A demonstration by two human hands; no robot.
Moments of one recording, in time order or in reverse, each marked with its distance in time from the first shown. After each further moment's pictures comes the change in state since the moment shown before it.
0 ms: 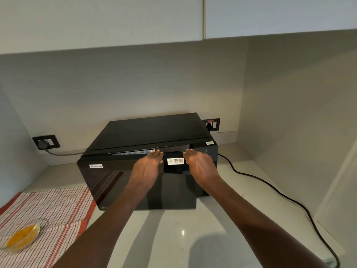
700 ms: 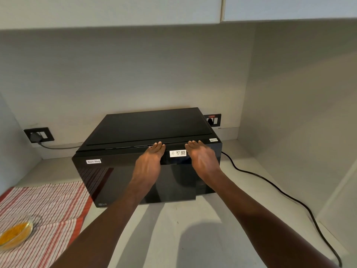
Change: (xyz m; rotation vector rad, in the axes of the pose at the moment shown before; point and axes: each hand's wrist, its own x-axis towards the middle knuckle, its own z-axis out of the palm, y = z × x) left_hand 0.021 -0.009 0.027 -0.109 0.084 0.020; right_hand 0.025 0.015 0.018 -0.126 0.105 -0.063
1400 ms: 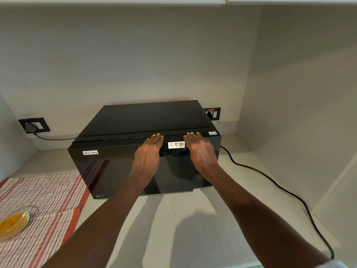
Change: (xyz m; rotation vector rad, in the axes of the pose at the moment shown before) left_hand 0.006 0.000 0.010 0.004 0.038 -0.020; right_hand -0.006 -0.002 0.005 0.052 0.119 0.024
